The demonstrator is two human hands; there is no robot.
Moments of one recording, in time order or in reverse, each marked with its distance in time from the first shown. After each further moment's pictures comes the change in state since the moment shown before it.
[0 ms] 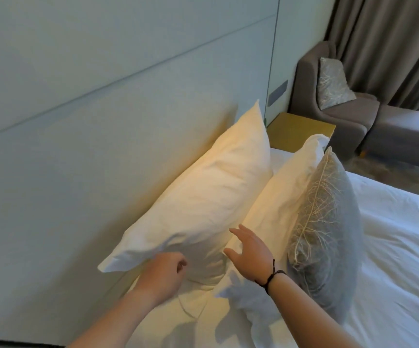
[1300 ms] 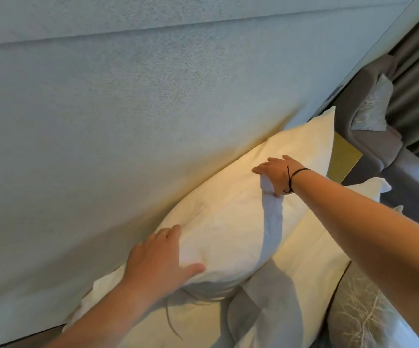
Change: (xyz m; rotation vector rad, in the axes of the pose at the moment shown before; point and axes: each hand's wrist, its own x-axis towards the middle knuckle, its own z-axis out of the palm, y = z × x) left_hand 0.098 -0.098 -0.046 0.053 0.013 -0.163; right_hand 0.326 -0.116 -0.063 -1.345 -0.531 -0.186
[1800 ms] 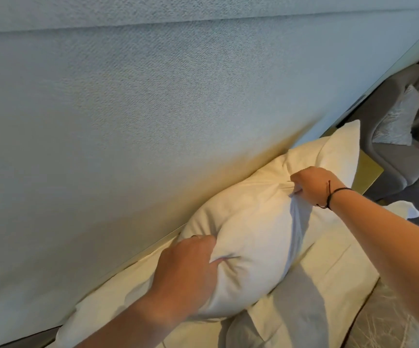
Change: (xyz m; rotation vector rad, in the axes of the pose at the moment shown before) left_hand 0.013 0.065 -0.031 -0.214 0.185 0.087; right_hand 0.011 0.055 0.026 0.148 0.266 0.087
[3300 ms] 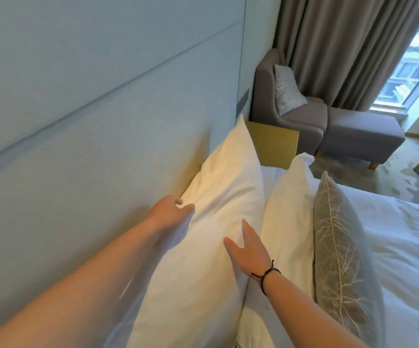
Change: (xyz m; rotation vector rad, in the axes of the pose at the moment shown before) left_hand 0.216 0.090 0.018 -0.097 -0.299 0.031; right_hand -0.114 -0.099 0.114 1.591 0.306 0.644
